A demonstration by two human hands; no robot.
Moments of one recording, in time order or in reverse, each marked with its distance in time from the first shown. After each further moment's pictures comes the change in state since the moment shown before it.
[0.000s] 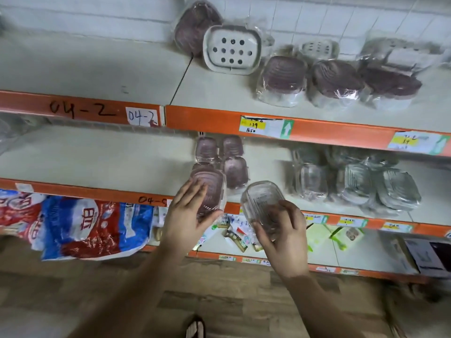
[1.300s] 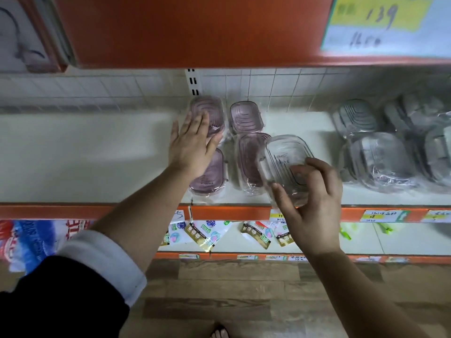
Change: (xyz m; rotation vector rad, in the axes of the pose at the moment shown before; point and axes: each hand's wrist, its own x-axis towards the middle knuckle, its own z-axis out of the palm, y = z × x) left_hand 0.184 -0.141 0.148 0.343 -0.280 -0.037; right_hand 0.080 0.059 0.138 0.007 0.157 0.064
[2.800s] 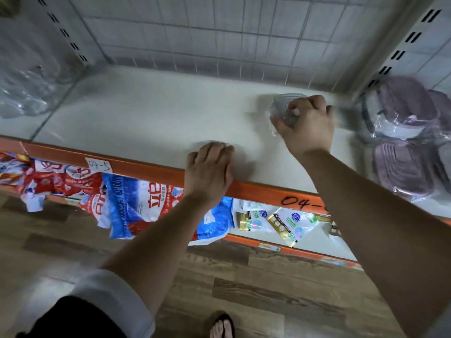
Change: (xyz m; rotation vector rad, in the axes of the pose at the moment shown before) left_hand -0.148 -0.315 0.024 0.011 0.003 -0.076; right_hand 0.045 -0.219 0.318 -0.299 -0.255 -0.006
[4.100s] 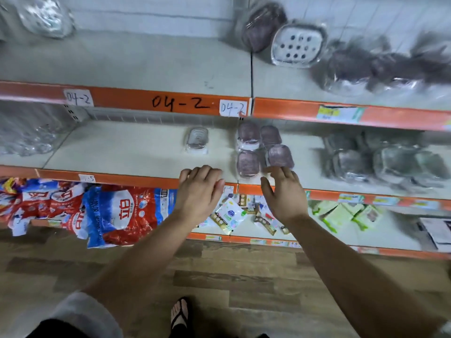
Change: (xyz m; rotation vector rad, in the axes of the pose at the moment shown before) left_hand -0.143 0.240 -0.231 -0.151 0.133 0.181; right_hand -0.197 0.103 -0.328 0.049 -0.058 -0.059
